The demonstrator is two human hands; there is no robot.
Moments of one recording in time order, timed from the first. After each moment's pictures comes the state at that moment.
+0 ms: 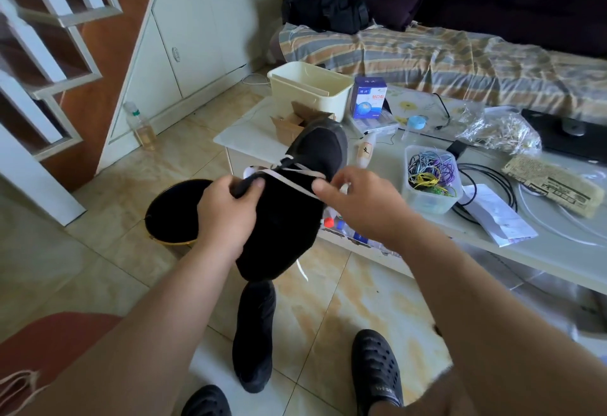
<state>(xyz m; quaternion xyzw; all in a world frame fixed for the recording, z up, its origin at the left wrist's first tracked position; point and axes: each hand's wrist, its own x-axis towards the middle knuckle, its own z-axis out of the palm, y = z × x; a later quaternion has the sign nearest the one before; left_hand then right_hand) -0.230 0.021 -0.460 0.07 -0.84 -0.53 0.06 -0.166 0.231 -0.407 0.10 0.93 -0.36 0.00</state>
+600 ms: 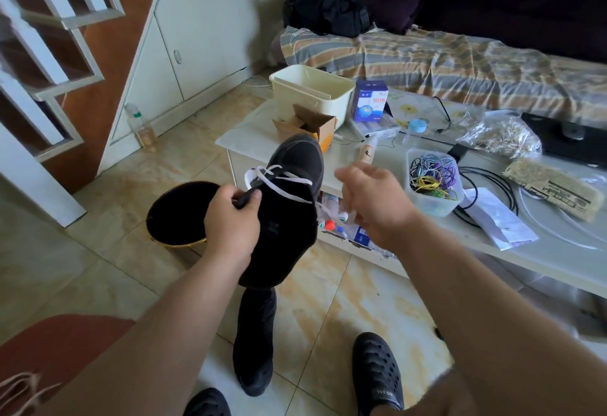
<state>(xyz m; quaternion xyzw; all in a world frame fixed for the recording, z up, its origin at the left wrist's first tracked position) -0.224 0.027 -0.470 0.10 -0.82 -0.56 0.07 -0.180 0.231 -0.415 0.14 0.73 -0.67 -0.04</state>
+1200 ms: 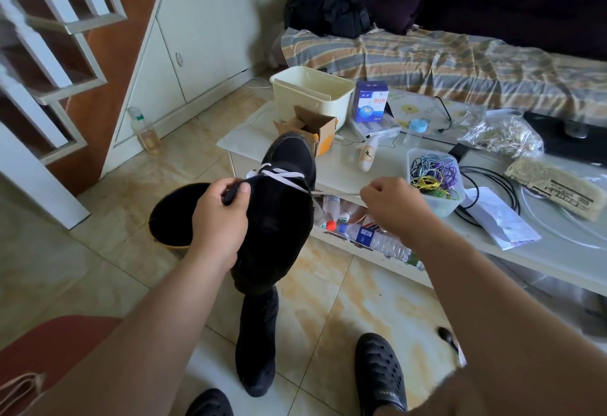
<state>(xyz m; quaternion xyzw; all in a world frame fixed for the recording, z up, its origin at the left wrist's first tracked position) -0.224 0.012 -0.457 0.08 -0.80 -0.59 0.07 -0.176 0.265 -0.425 0.22 0.91 -0.35 -0.02</state>
